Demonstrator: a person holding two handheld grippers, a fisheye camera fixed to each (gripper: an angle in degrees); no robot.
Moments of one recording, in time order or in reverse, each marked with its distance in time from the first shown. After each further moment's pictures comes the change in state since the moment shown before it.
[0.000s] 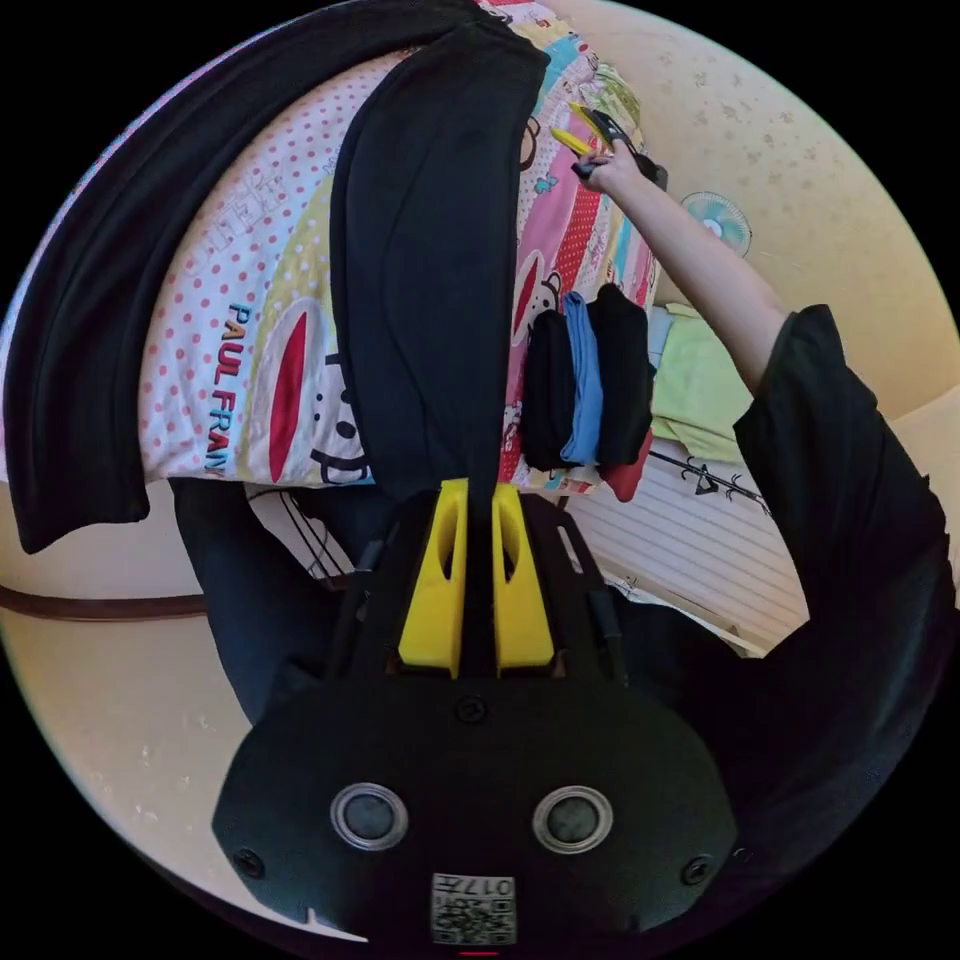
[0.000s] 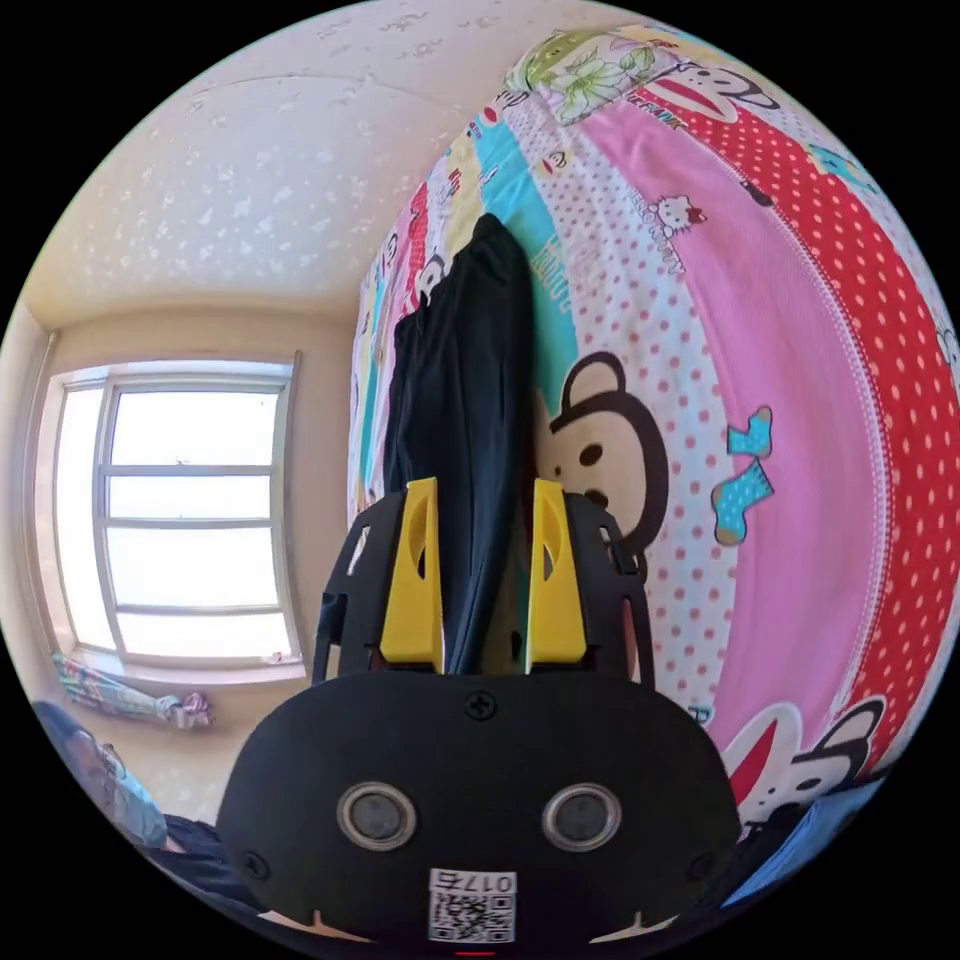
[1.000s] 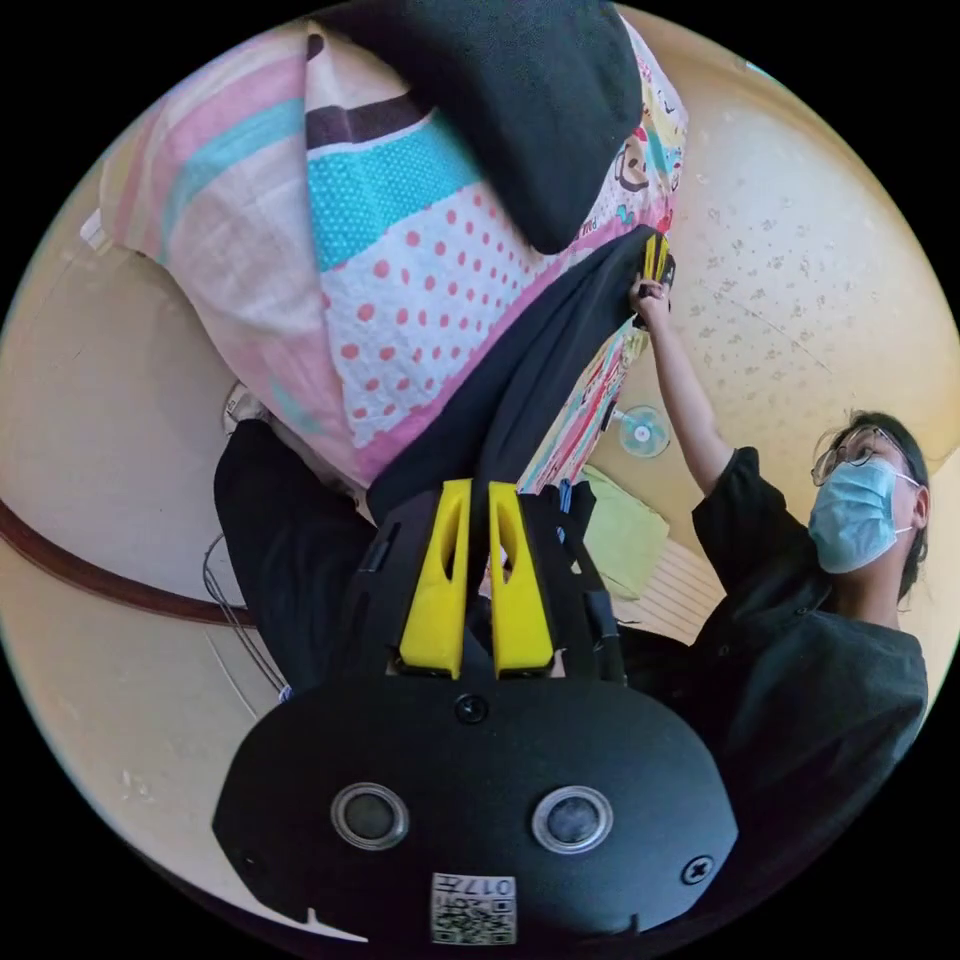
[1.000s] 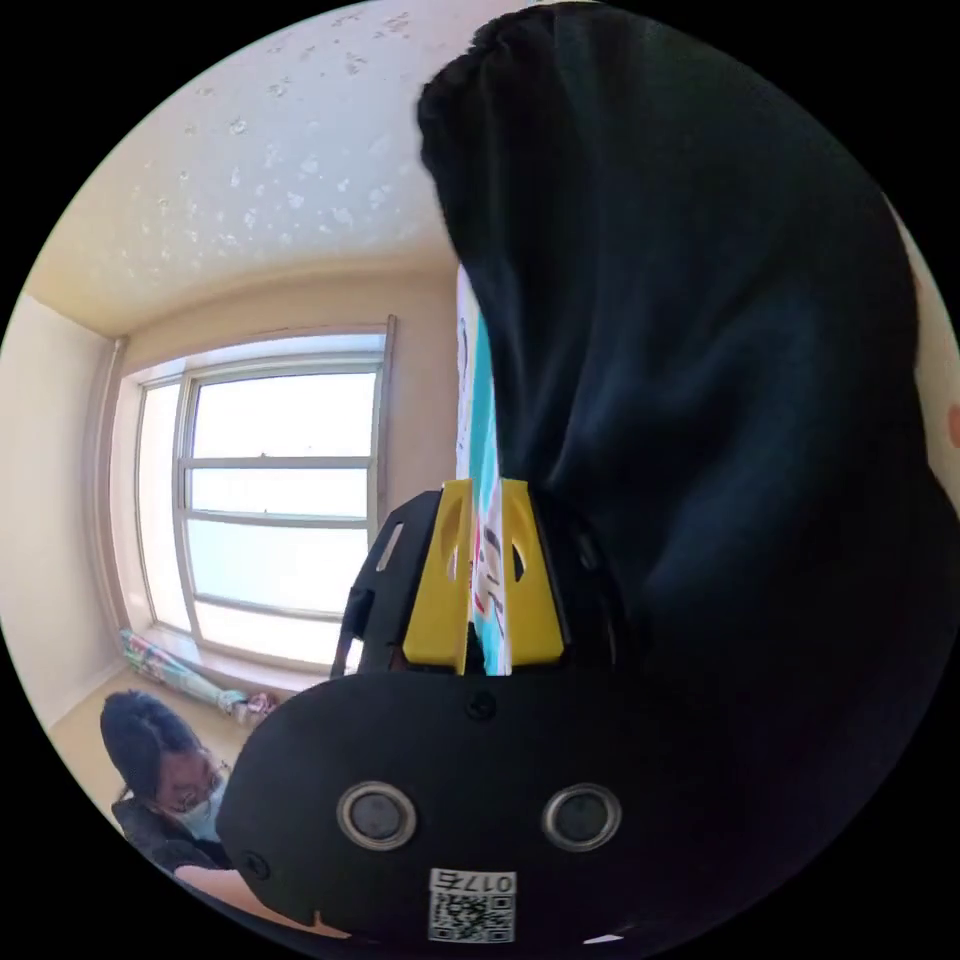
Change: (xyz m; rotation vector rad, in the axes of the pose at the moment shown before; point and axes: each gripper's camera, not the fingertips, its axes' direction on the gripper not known) left arm -0.296 -0.015 -0.306 0.329 0.403 -0.288; right arm -0.059 -0.026 0.433 -0.154 -0.495 -0.102
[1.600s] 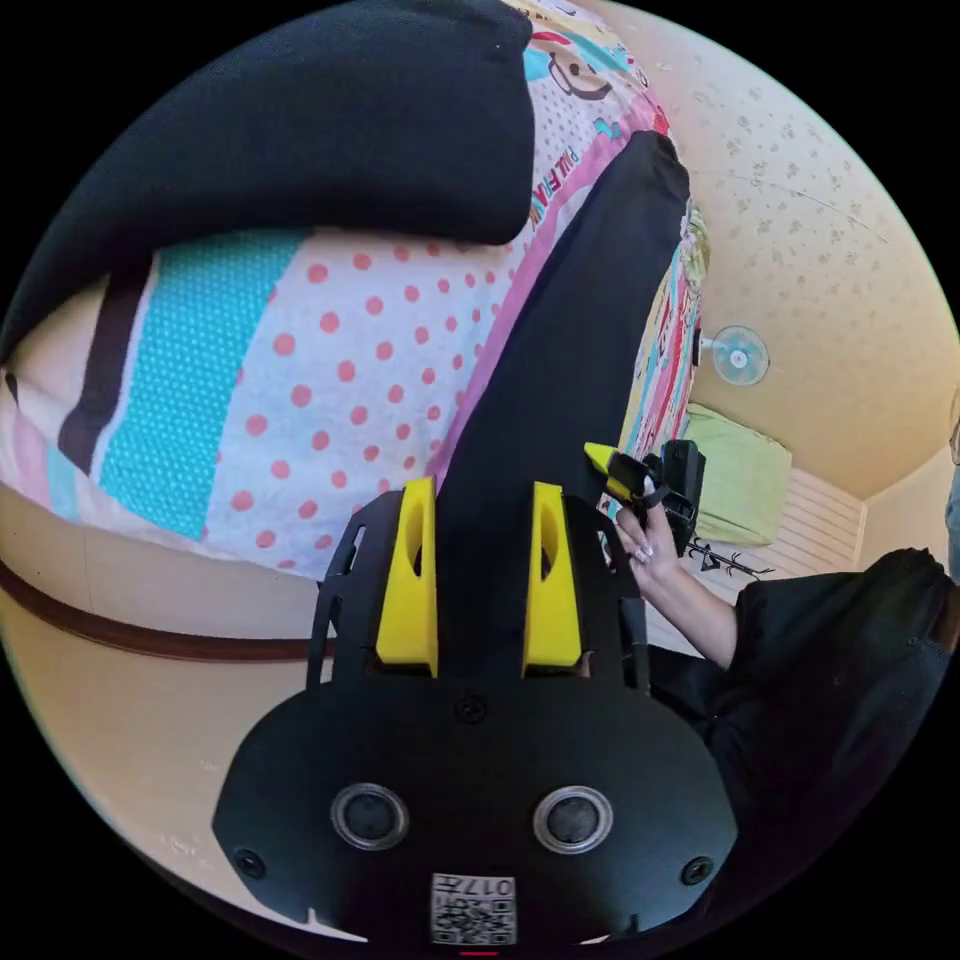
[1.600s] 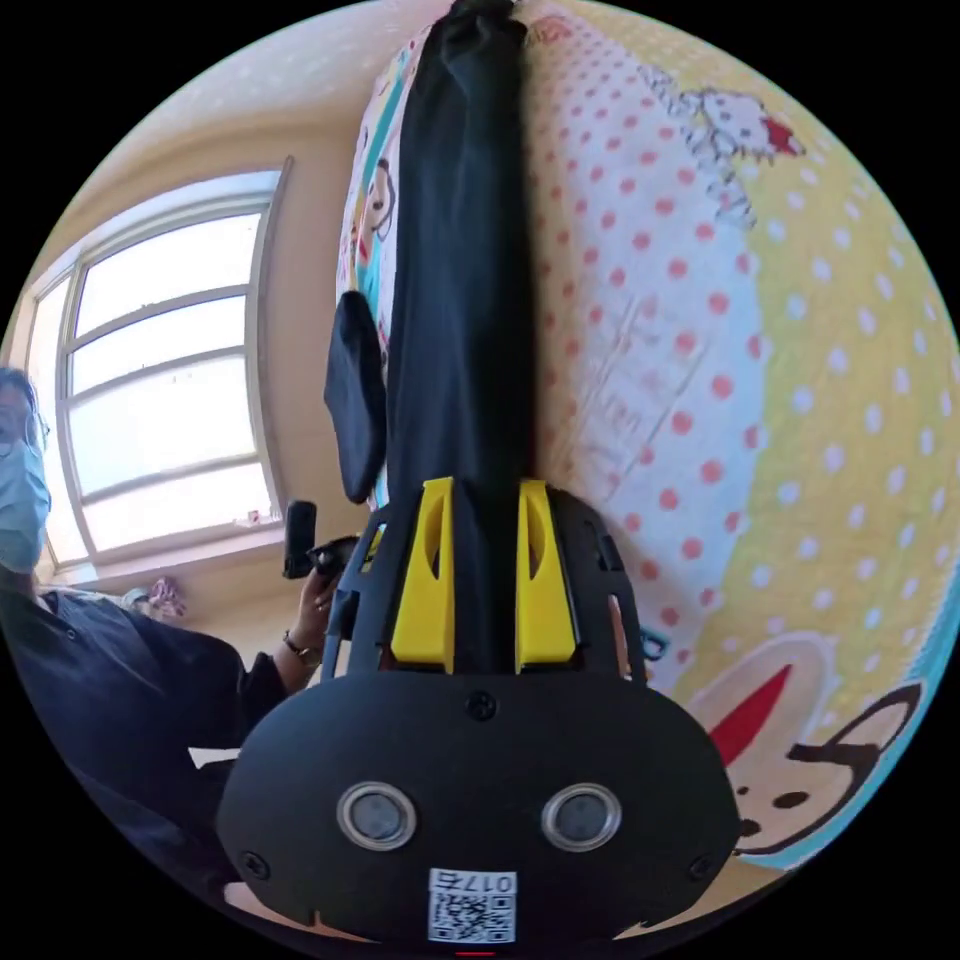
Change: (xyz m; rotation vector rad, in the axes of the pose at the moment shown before) left arm 0.083 -0.064 0.079 -0.078 -0.380 0.233; right arm 0.014 0.467 -0.038 -0.331 0.397 0.144
